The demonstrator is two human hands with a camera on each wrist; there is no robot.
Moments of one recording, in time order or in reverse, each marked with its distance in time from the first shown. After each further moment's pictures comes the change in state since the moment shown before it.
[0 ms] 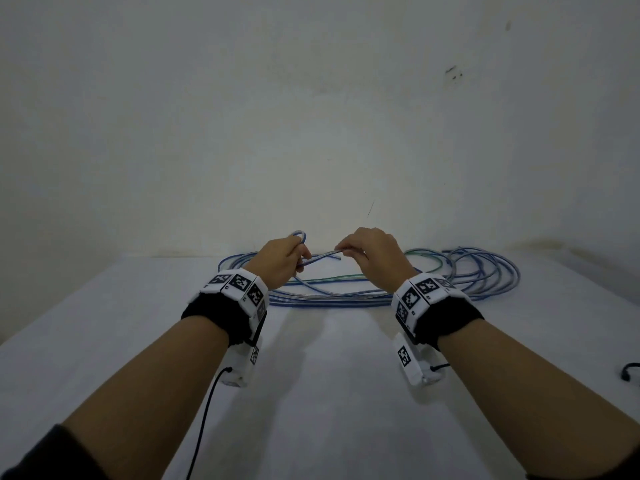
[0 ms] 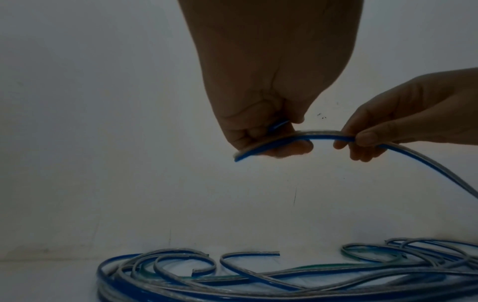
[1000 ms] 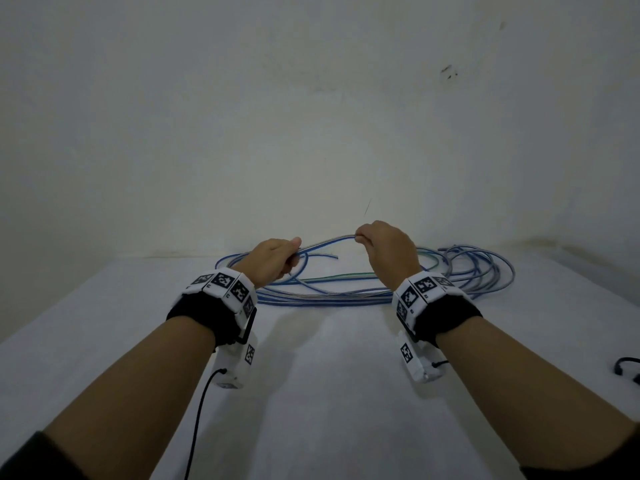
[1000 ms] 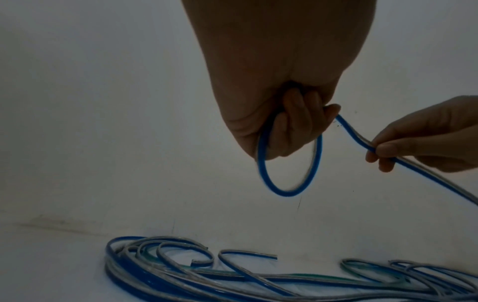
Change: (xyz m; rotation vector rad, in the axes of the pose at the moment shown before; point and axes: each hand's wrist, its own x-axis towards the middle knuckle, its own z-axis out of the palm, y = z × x) left_hand -0.004 -0.009 -0.009 -0.281 -0.099 -0.109; right_hand -0.002 0.014 -0.001 -0.144 0.159 0.111
